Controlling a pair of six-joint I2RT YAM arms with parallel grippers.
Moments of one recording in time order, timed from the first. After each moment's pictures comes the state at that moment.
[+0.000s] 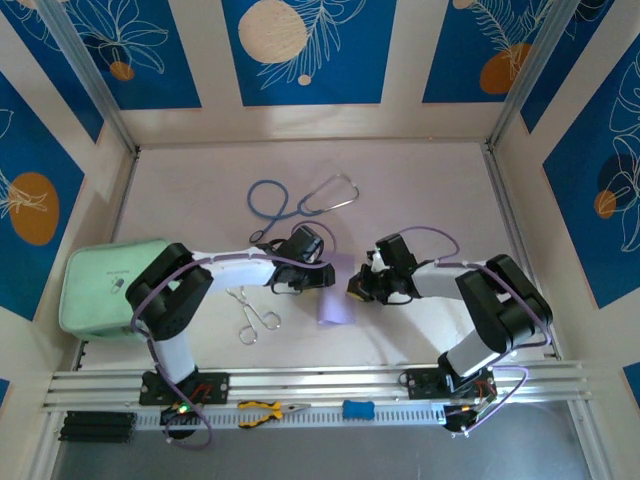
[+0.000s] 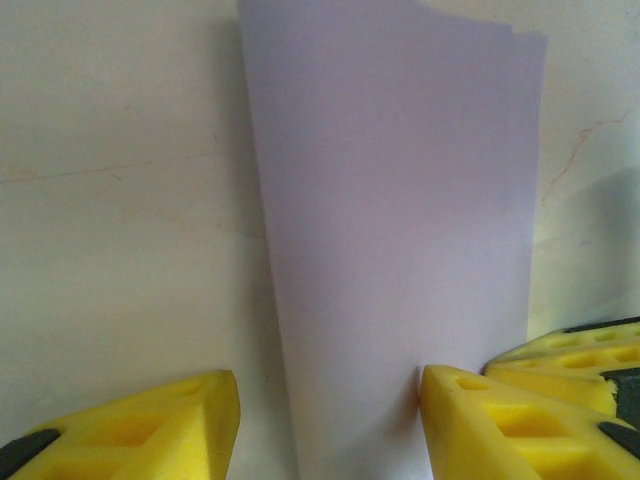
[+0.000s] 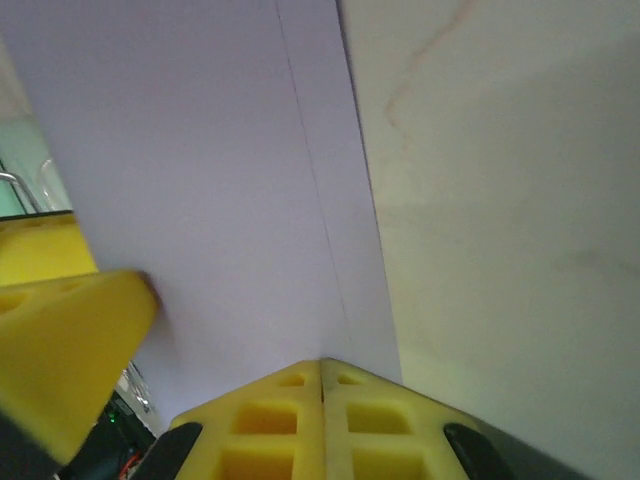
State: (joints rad) left arm -0.82 1.79 1.00 -0.24 0.16 -0.81; right arm 0.47 1.56 0.54 0.01 -0.56 0.91
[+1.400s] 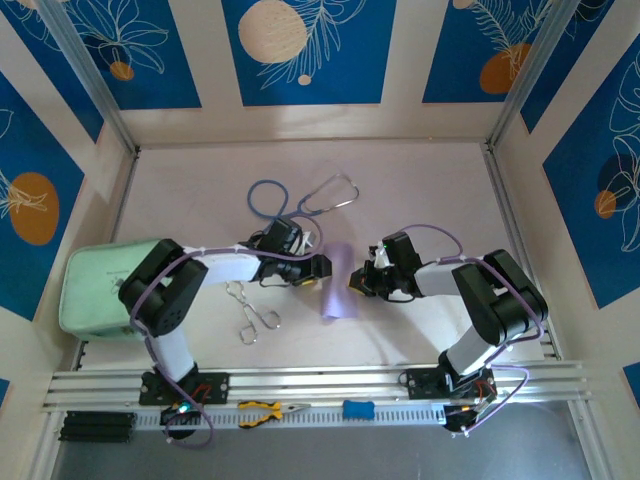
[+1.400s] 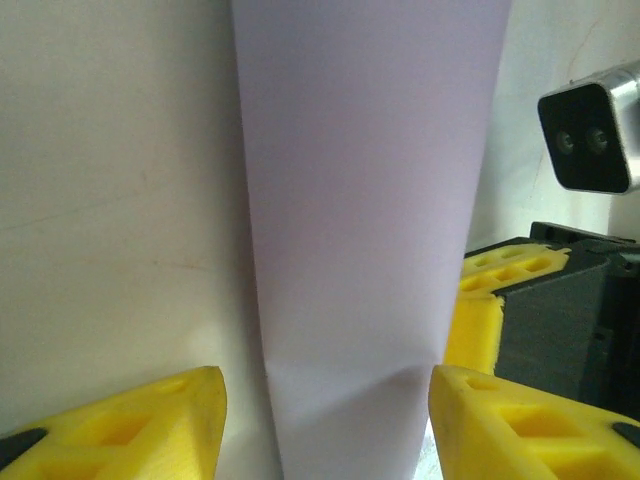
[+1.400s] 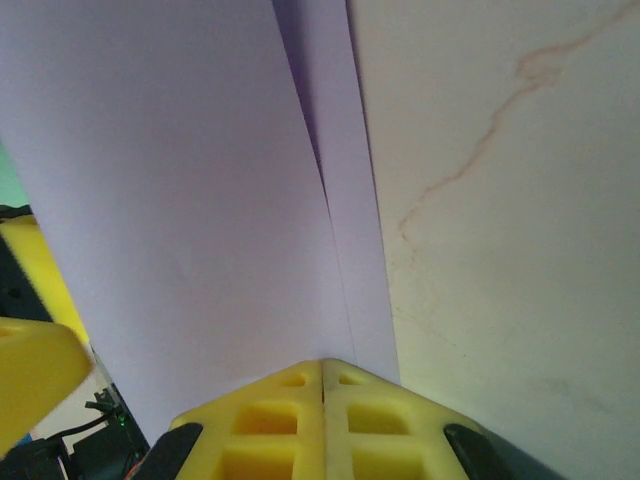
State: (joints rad) left arm -0.67 1.77 0.90 -0.04 0.49 -0.78; right arm 0.41 1.60 0.51 0.13 -0.62 0.86
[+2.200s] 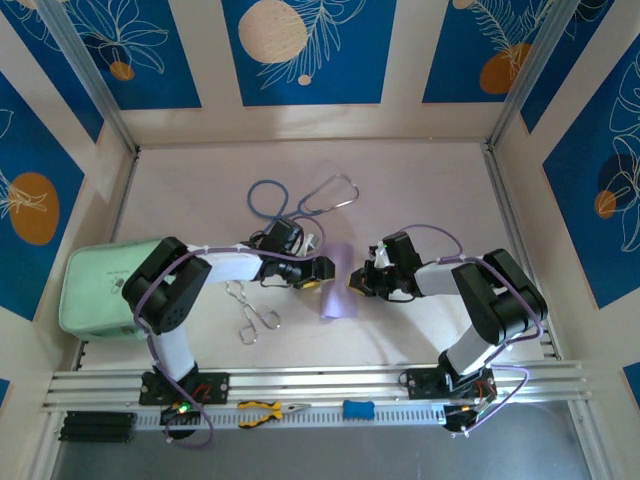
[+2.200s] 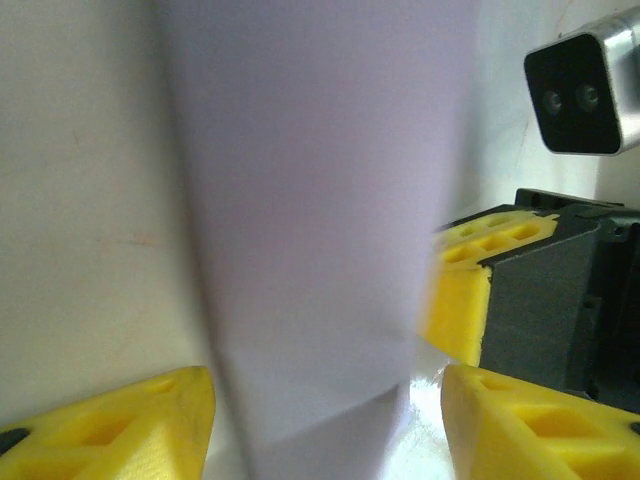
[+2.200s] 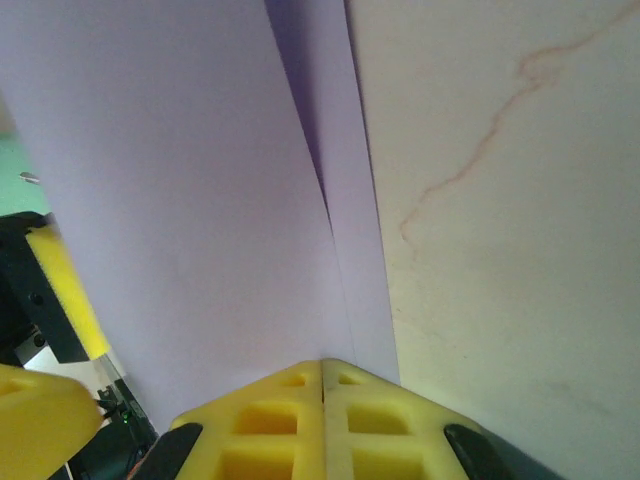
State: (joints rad) left arm -0.67 1.80 0.91 -0.02 0.58 -0.79; right arm 0.41 1.61 0.51 0.14 -0.63 0.86
